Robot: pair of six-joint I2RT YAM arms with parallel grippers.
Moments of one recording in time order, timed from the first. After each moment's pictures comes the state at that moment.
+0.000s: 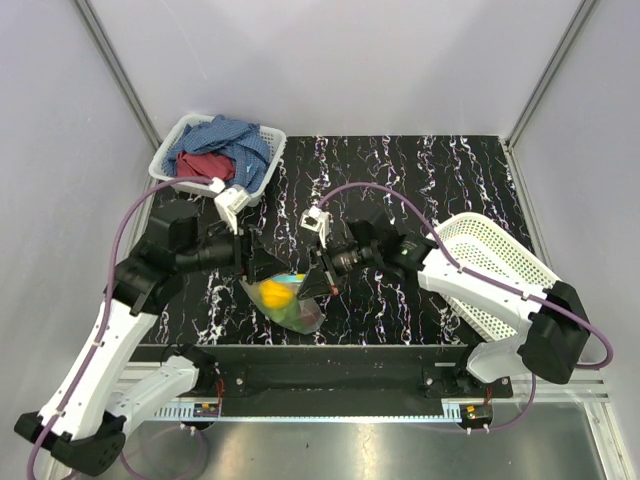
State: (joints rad) left arm -0.45 0.83 1.12 -0.76 0.60 -0.36; right arm 0.91 1.39 1.09 -0.16 -0.74 0.41
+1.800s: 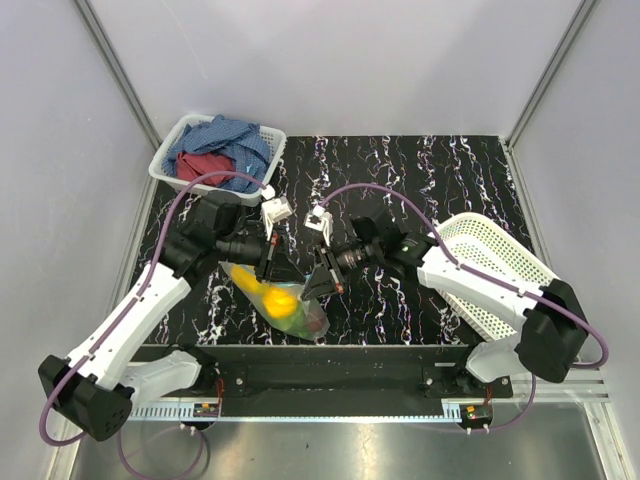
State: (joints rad) left arm -0.50 1.05 1.05 -0.68 0.94 -0.11; right arm 0.85 1.41 1.08 -0.20 -0.86 0.42
